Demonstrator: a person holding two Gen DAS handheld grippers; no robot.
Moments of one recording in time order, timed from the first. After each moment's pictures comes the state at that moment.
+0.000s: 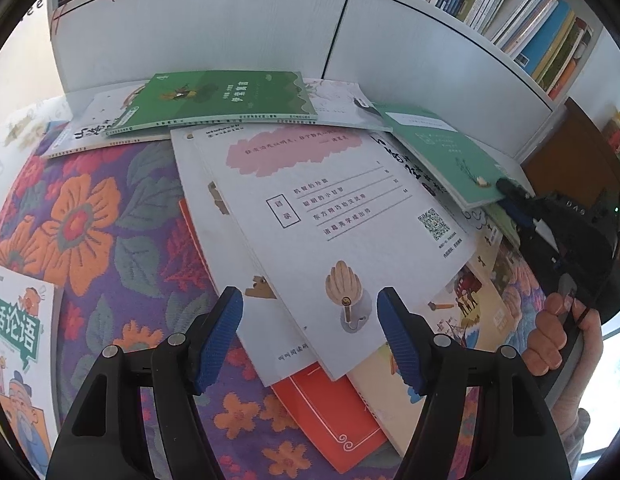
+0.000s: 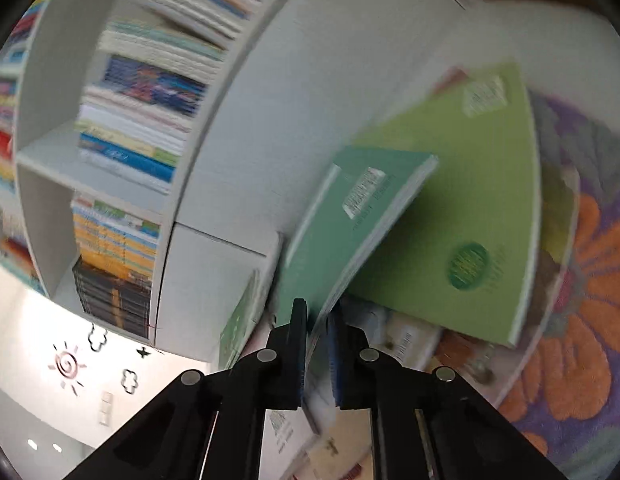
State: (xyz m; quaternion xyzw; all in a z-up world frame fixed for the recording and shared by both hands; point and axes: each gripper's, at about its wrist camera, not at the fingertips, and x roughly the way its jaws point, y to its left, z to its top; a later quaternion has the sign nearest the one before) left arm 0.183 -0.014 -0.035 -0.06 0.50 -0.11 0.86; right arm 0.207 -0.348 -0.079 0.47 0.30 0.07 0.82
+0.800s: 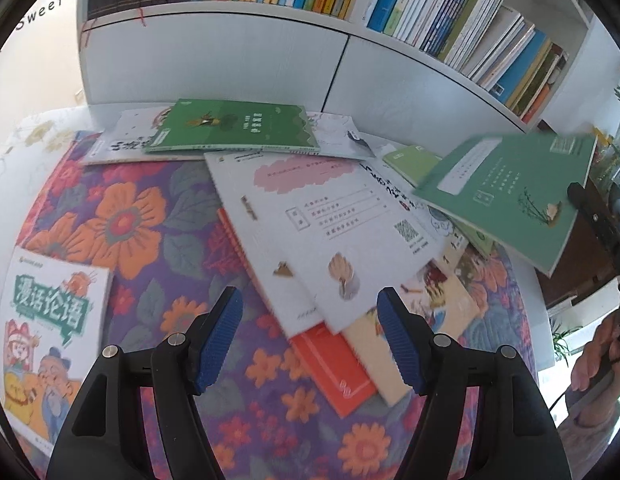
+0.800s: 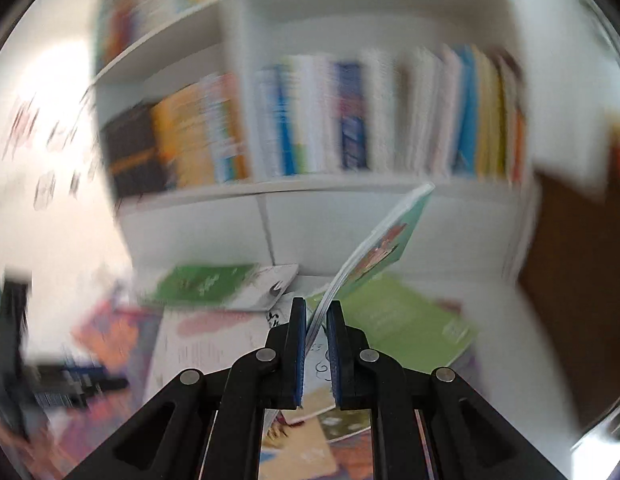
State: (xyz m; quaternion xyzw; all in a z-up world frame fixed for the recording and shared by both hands) left arm 0.135 0.026 0.014 -0.08 0.47 -0.12 0.87; right arm 0.103 -0.258 0.080 -0.02 0.24 0.06 0.97
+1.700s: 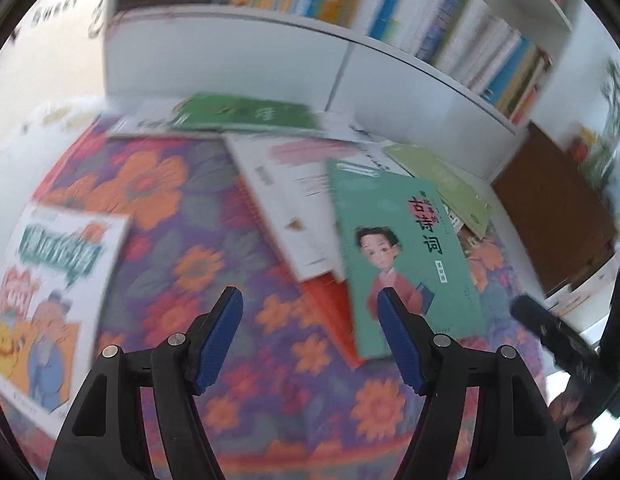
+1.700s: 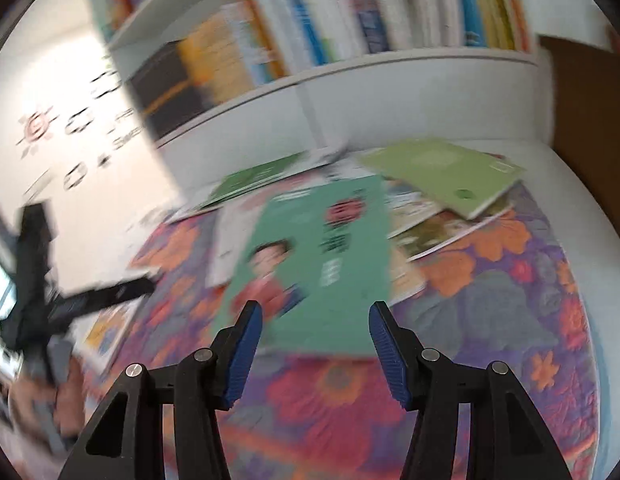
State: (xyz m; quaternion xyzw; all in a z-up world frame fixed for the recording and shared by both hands) left arm 0.089 0.021 -0.009 -0.08 0.43 -0.12 0.89; right arm 0.048 -0.265 -0.017 0.12 0.37 0.11 0.91
